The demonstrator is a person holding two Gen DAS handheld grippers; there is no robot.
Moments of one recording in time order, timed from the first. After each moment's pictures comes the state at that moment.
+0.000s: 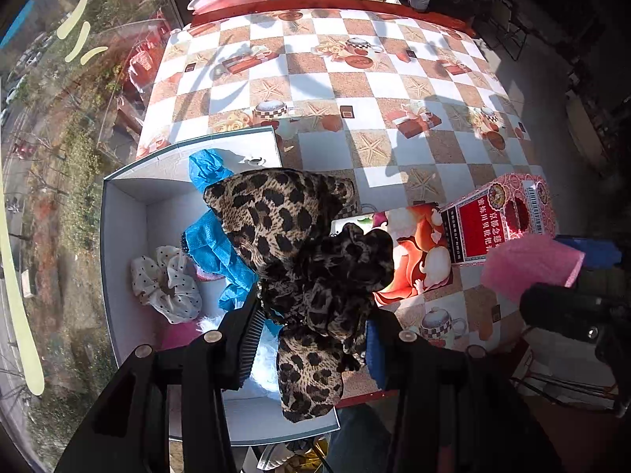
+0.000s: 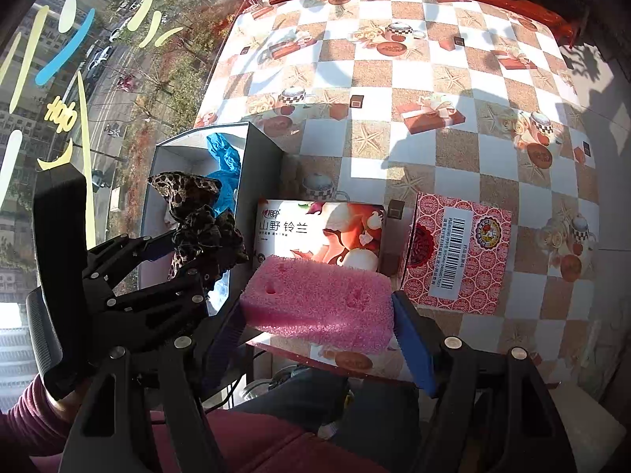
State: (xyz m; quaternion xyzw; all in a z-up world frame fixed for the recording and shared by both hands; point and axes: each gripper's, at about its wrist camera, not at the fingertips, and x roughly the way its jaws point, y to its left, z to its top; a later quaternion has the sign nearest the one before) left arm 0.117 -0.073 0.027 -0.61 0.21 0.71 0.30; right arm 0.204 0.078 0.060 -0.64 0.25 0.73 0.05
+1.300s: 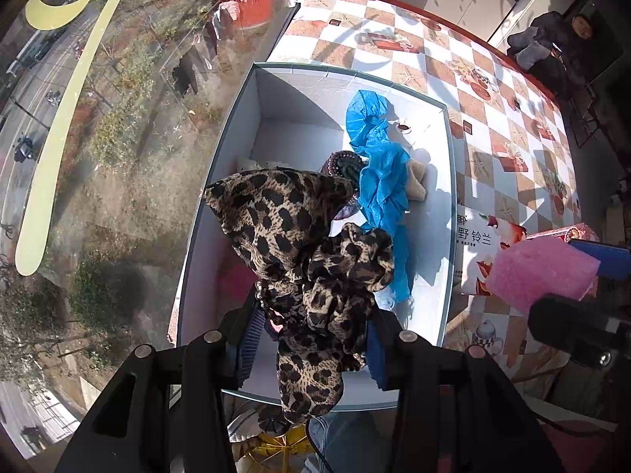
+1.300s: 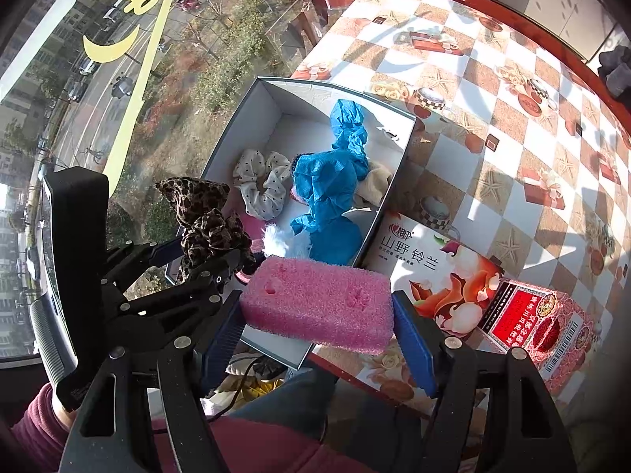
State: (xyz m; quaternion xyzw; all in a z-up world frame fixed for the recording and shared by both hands) left arm 0.093 -0.193 0.006 -0.65 0.10 0.73 0.17; right arm 0.131 -0.040 0.053 -0.67 0.11 0.73 -0.05
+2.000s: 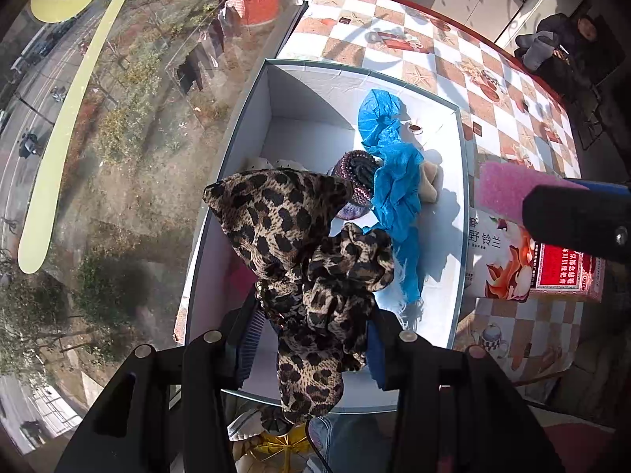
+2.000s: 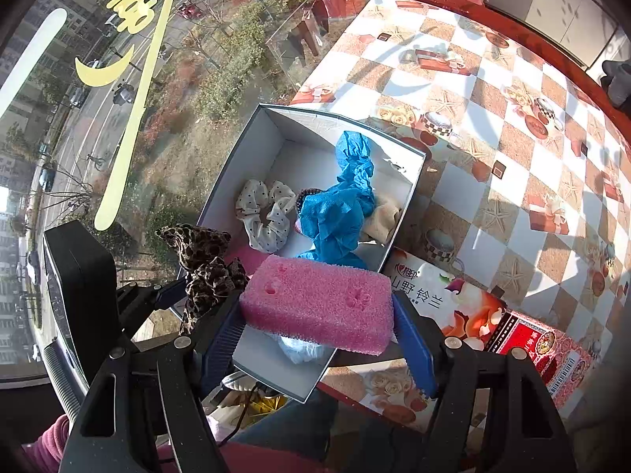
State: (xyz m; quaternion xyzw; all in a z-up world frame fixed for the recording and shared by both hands) left arm 0.089 -0.195 0.004 -0.65 0.10 0.74 0.16; right arm 0.095 -0.042 0.053 -0.66 0.12 0.74 -0.05
